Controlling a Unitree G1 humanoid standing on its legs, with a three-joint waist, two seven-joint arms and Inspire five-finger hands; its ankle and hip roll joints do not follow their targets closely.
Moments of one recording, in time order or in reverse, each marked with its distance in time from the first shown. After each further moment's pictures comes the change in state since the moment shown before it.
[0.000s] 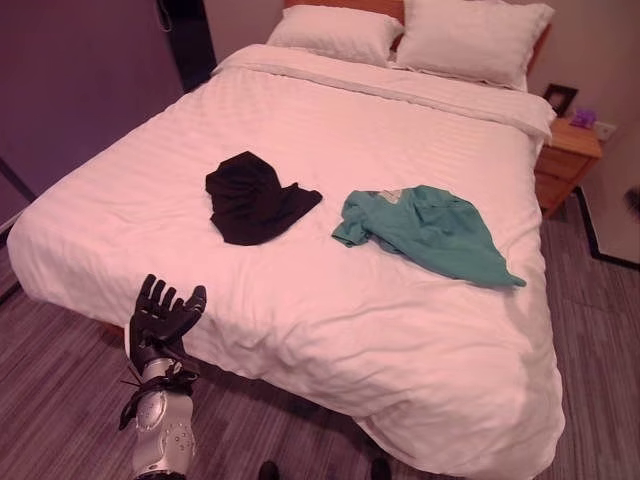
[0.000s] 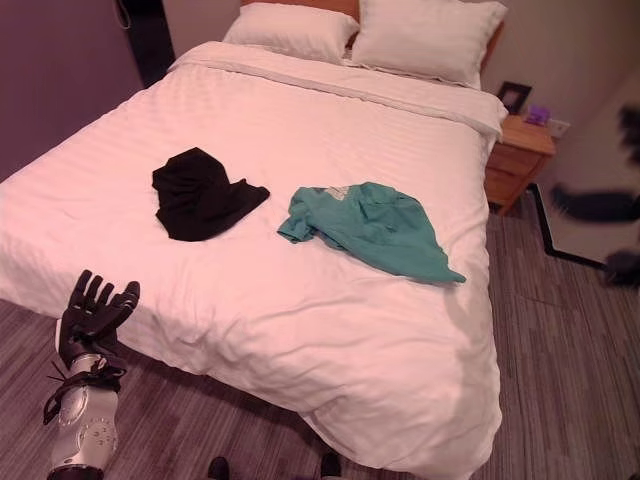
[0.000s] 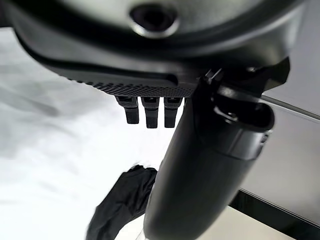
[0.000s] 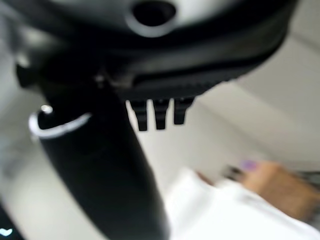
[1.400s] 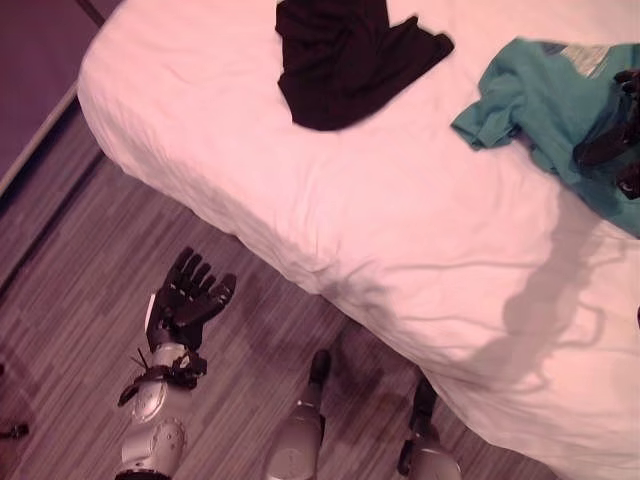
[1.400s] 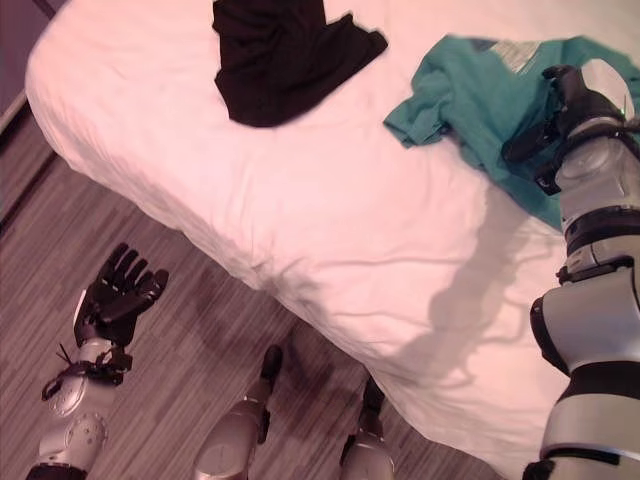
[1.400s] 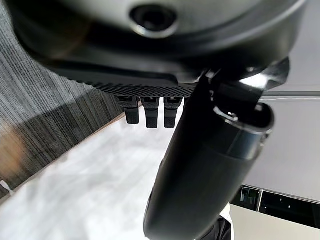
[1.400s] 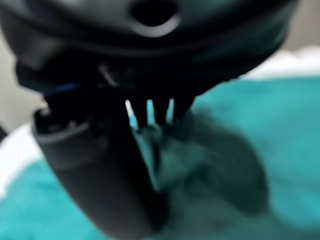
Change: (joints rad) left arm -0.031 0.132 -0.169 -0.136 -0.073 0.012 -0.071; right arm -0.604 0.418 0.444 0.706 -0.345 0.099 0.002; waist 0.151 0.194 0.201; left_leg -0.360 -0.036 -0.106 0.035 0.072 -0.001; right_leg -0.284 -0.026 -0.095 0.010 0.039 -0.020
